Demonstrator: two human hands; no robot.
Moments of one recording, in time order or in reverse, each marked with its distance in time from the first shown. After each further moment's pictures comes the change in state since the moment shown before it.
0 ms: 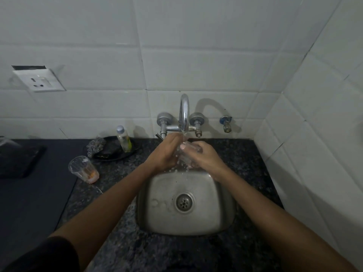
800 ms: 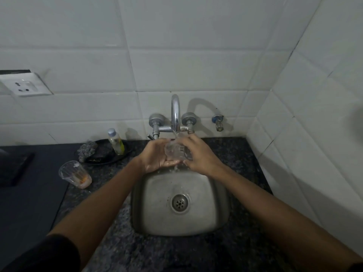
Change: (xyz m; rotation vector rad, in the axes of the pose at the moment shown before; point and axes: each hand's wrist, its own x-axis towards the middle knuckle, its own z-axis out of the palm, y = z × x) left_hand 0.011 0.001 -0.006 -1.621 -0.232 -0.948; right_hand 0.006 0.005 -0.016 -0.613 -0.011 -0.557
